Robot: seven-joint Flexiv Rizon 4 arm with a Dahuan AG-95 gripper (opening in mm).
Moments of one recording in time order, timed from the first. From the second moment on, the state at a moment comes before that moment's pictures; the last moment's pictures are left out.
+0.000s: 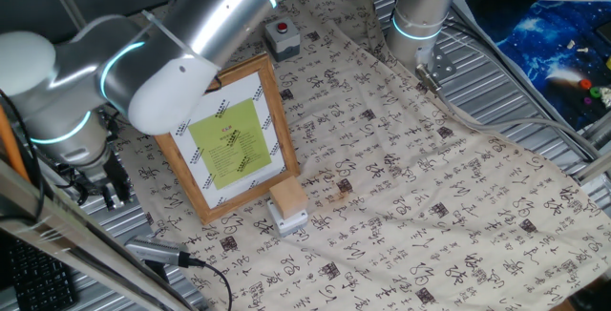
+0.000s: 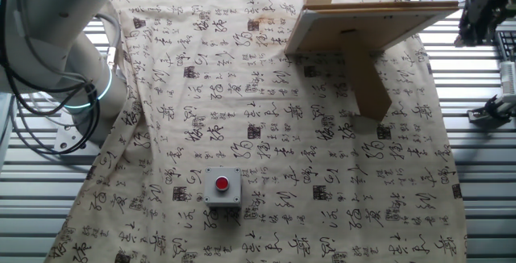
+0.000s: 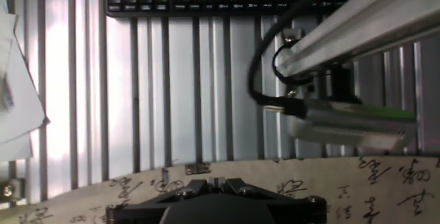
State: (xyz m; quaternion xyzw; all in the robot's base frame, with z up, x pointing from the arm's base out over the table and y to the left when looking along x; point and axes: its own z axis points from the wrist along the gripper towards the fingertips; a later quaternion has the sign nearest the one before) arm 0.793 0.114 0.135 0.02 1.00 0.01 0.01
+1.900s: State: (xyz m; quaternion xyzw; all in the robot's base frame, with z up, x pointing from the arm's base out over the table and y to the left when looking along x) arm 0.780 0.177 0.123 0.05 1.00 0.02 0.02
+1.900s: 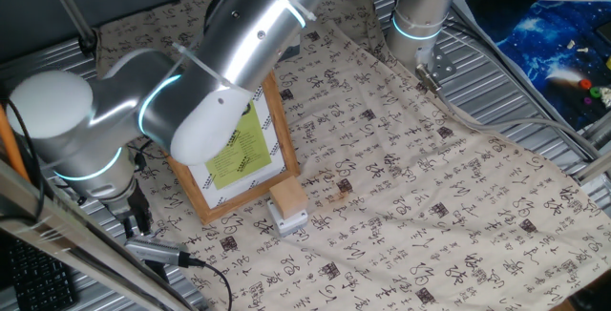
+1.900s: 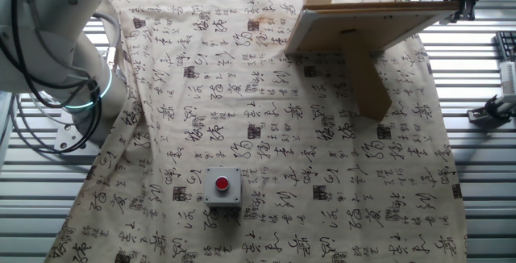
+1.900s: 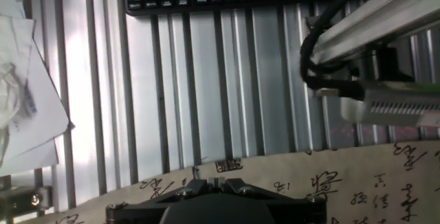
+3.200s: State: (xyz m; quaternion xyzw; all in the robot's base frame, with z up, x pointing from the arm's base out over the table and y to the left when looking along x) arm 0.782 0.177 0.123 -0.06 1.00 0.03 0.03
